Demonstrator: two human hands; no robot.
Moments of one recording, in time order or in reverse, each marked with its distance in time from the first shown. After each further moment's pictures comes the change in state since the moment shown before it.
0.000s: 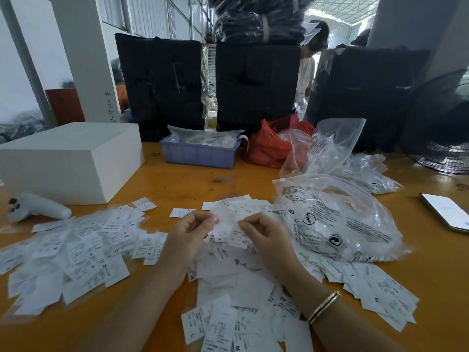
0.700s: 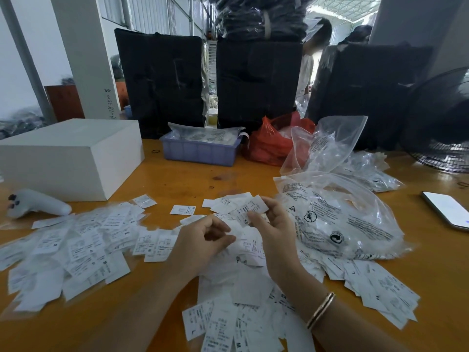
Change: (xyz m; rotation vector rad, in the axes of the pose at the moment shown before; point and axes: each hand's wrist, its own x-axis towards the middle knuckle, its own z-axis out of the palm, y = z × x) left_hand -0.006 0.001 0.007 0.465 -0.101 0.179; right_hand 0.001 -0.005 0.009 0.493 0.205 0.012
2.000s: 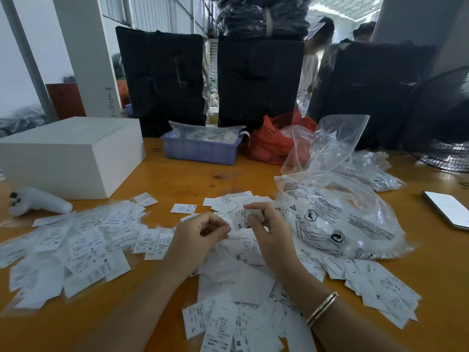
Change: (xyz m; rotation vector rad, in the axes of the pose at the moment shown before) left_hand 0.003 -0.007 -0.003 -0.067 0.012 0.068; right_hand -0.002 0.000 -0.006 -0.582 -0.099 -0.204
